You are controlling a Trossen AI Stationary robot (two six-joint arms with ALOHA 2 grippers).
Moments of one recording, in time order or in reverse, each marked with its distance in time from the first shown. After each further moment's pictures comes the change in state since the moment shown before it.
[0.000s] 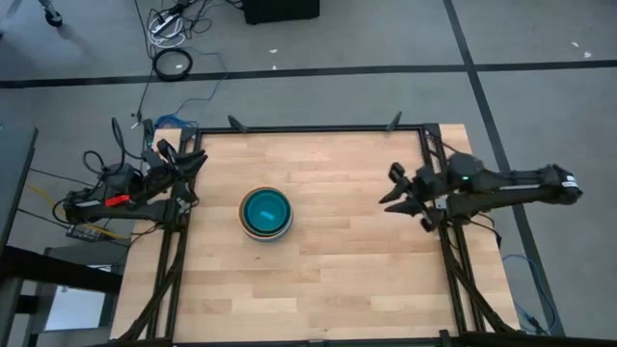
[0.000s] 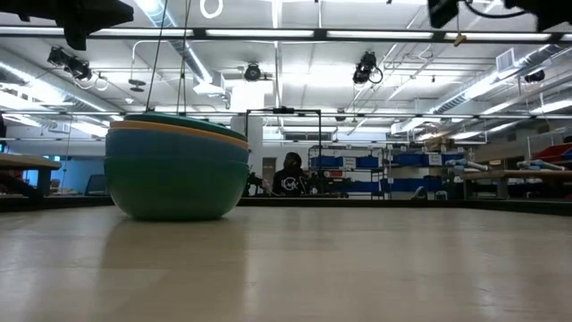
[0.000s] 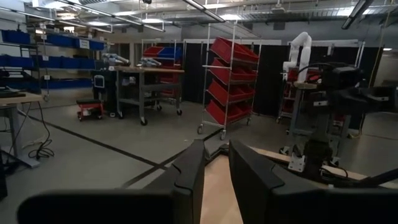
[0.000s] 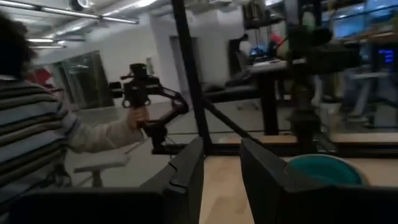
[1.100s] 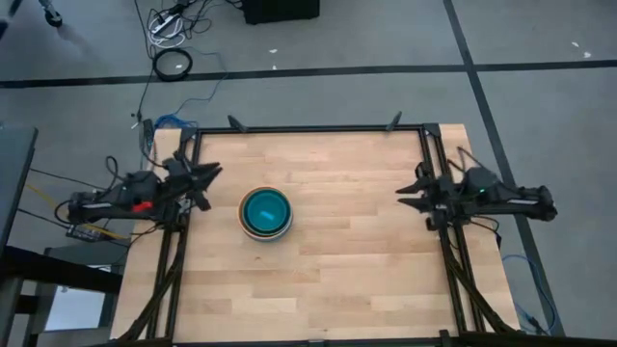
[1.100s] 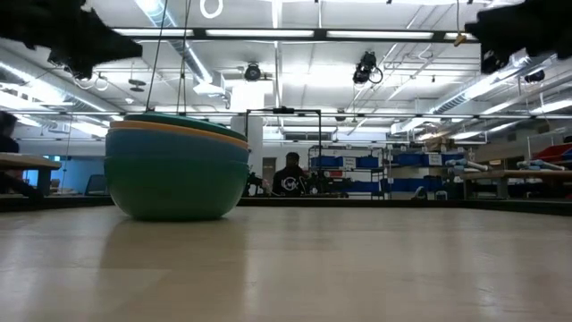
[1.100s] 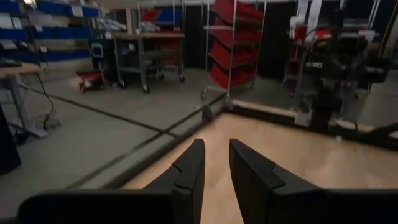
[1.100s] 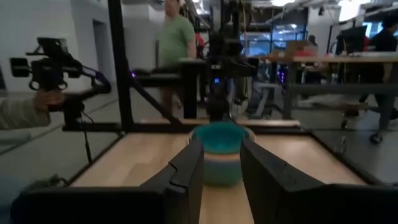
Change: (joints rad) left arm 0.000 -0.003 -0.141 -0.044 0.002 -0.053; right arm 0.009 -0.595 -0.271 -0.378 0.334 -0.220
